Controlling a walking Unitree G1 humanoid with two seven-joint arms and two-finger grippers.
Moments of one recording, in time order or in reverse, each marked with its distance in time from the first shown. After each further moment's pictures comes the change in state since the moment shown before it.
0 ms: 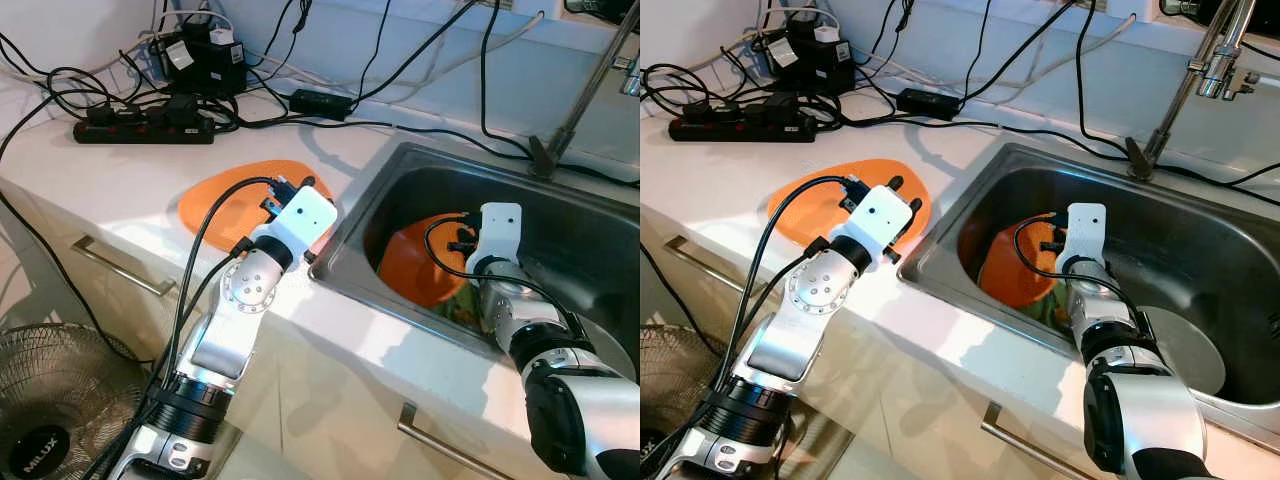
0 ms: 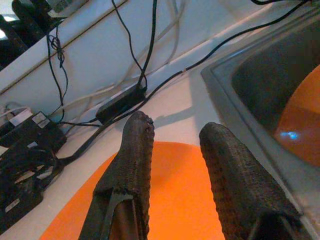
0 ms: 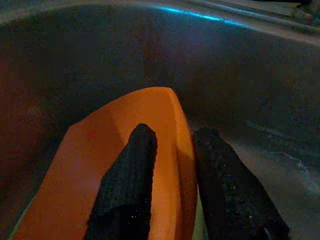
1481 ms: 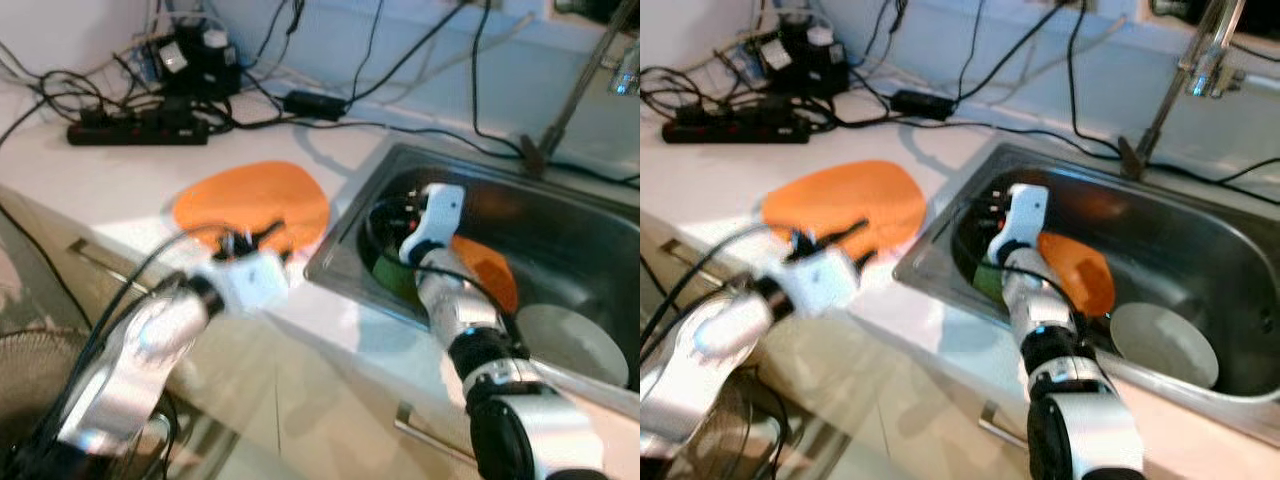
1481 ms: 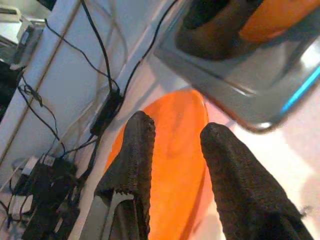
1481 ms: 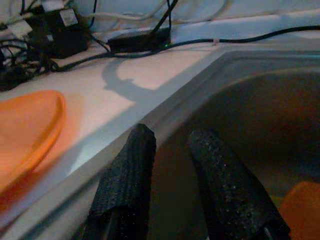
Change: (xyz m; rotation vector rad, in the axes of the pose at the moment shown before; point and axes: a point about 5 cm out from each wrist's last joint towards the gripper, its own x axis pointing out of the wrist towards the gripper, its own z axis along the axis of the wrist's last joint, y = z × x) left arm -0.079 0.028 -0.021 0.408 0.004 -0.272; right arm -0.013 0.092 0.028 0.247 -0.203 0.342
